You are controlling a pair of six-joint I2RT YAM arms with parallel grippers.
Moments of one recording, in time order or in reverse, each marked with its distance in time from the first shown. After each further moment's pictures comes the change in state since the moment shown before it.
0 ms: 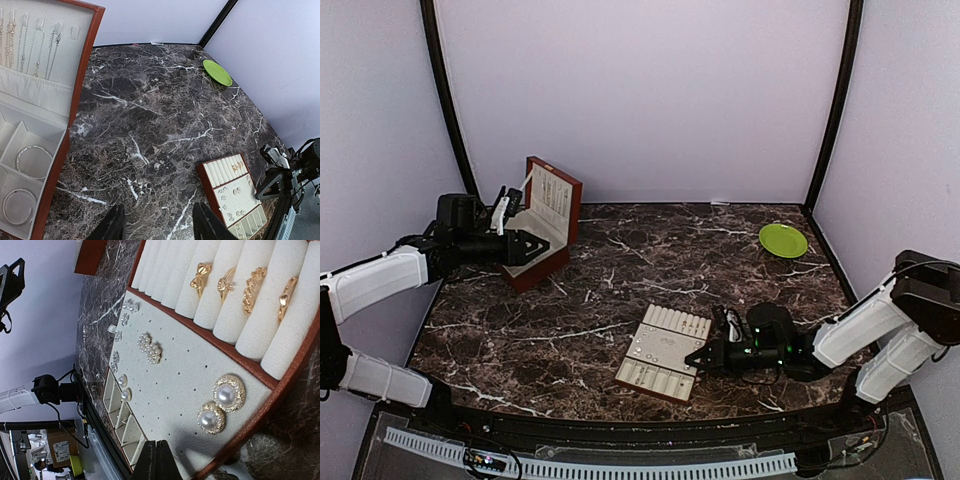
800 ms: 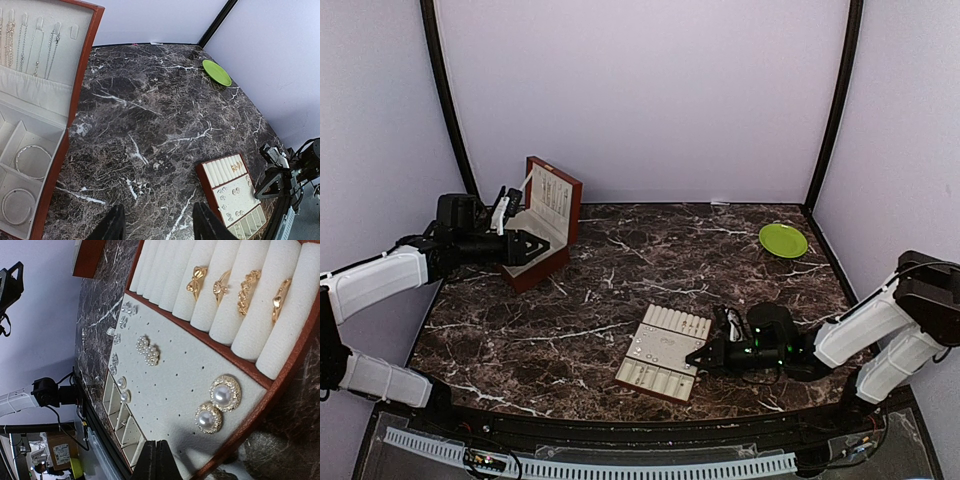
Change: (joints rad) left arm 0.000 0.000 0.000 0.000 0.003 -0.003; right arm 0.003 -0.011 0.002 -0.016 0.015 0.008
